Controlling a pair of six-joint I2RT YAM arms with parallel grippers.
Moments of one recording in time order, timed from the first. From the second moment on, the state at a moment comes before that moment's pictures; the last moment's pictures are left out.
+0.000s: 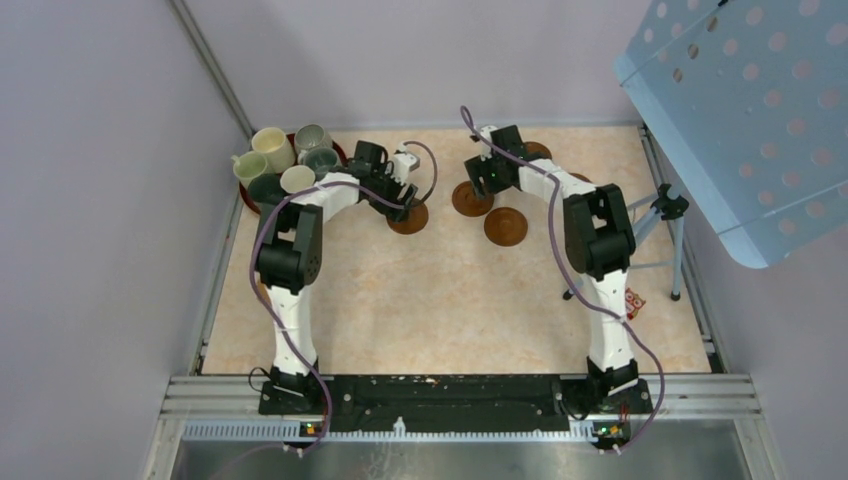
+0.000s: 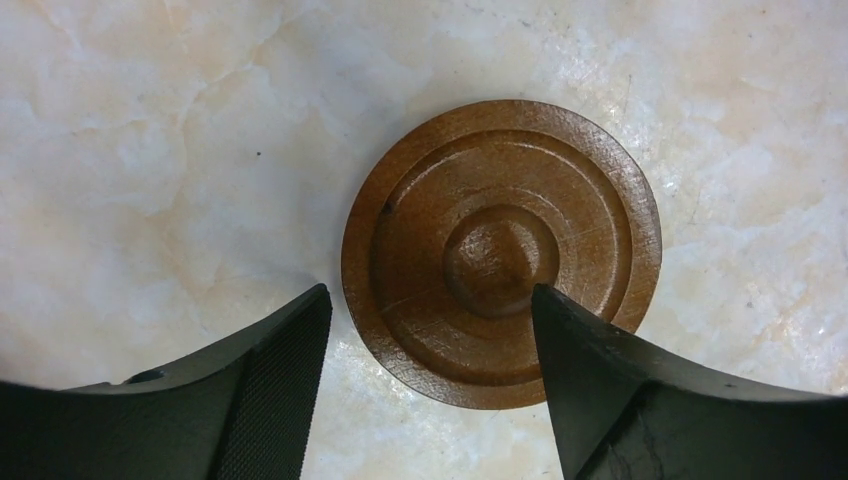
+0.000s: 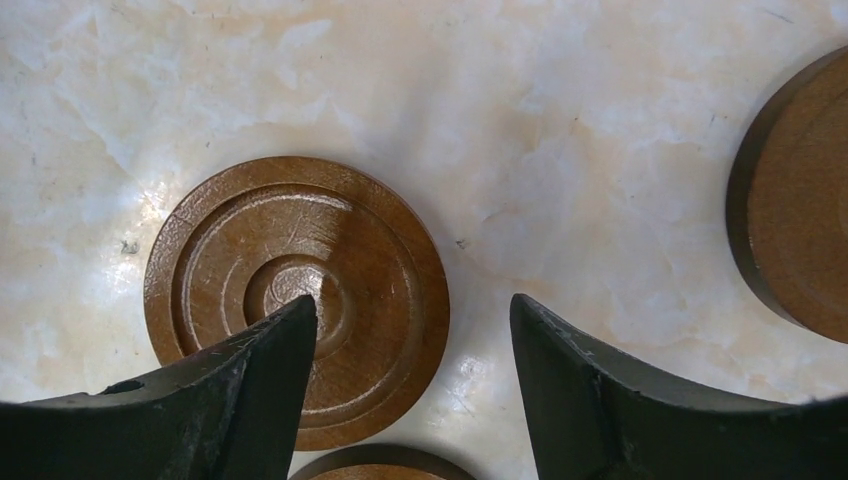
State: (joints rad) left arm -0.27 2.09 1.51 -0.37 0.34 0.36; right arm 0.36 2.23 1.74 -0.34 -0.07 -0.10
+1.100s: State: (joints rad) left arm -0.07 1.66 0.95 -0.38 0.33 0.58; right arm 0.61 2.06 1.42 -0.26 -0.21 -0.17
